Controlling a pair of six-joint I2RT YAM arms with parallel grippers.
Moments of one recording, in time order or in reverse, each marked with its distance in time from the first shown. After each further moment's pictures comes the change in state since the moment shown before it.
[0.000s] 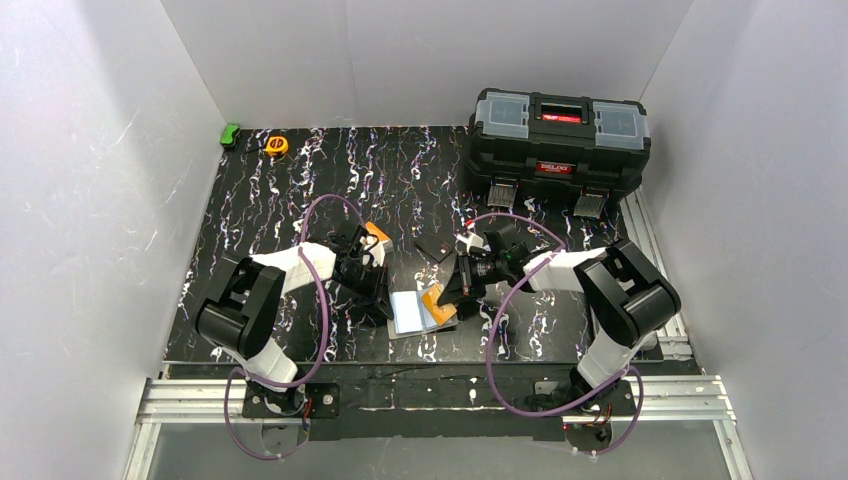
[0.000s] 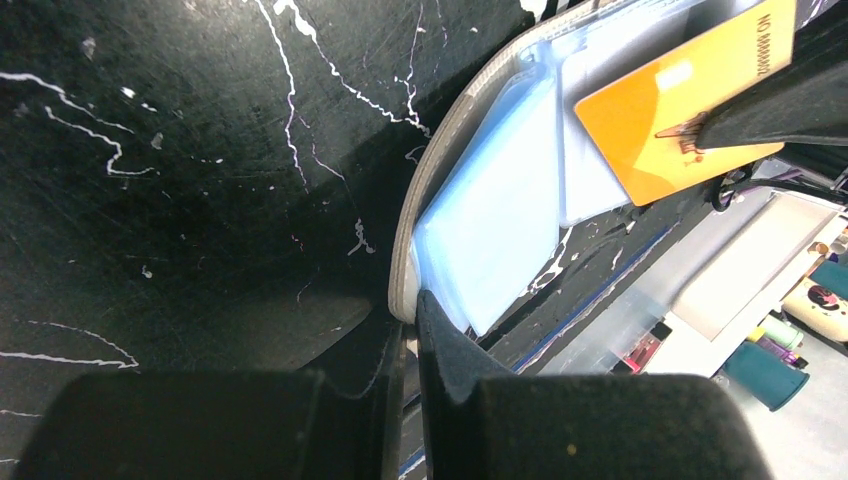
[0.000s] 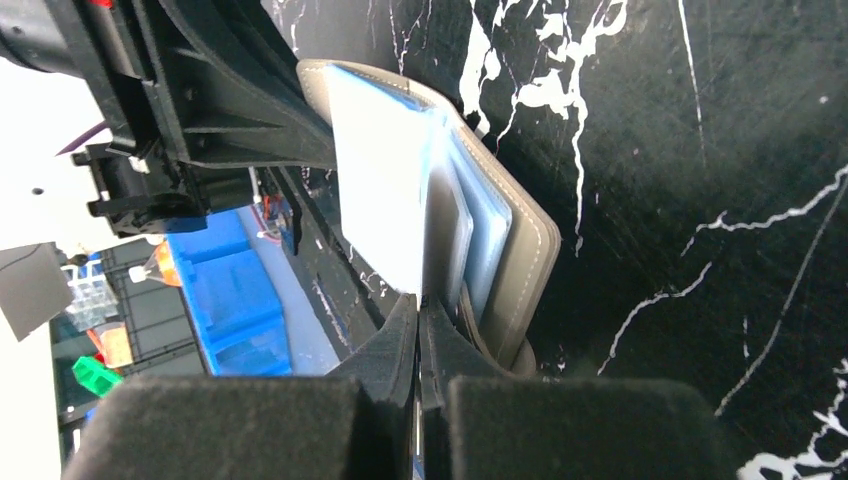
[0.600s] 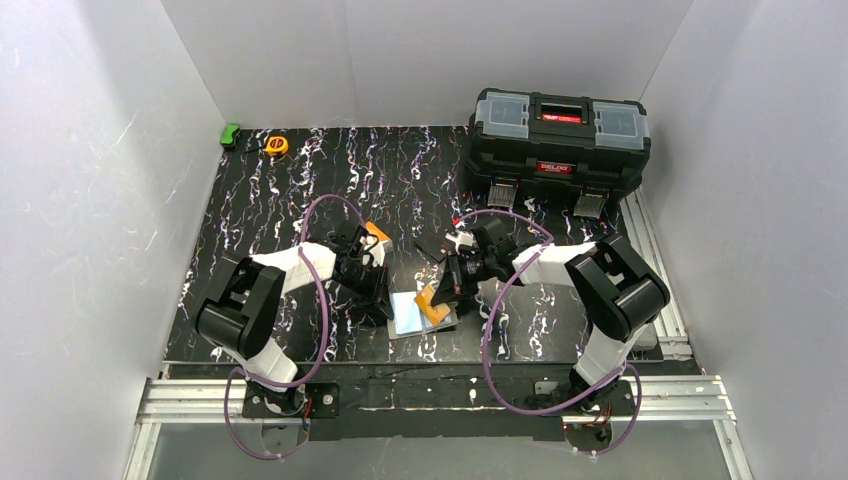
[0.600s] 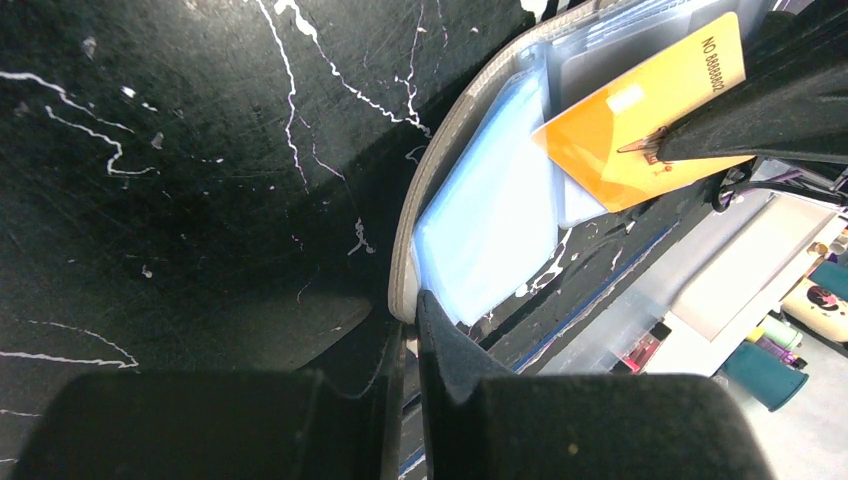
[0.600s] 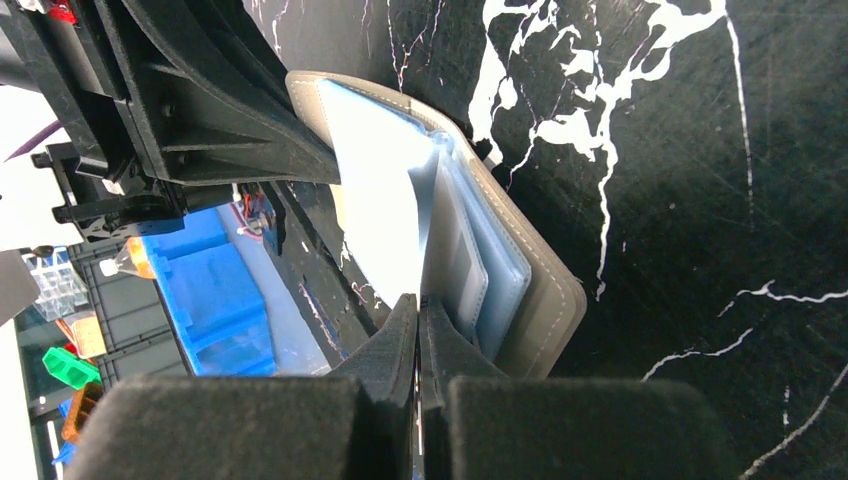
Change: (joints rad) left arm 0.000 0.000 0.000 0.000 0.000 -0.002; right arm 0.052 0.057 0.108 -0.124 0.049 -0.055
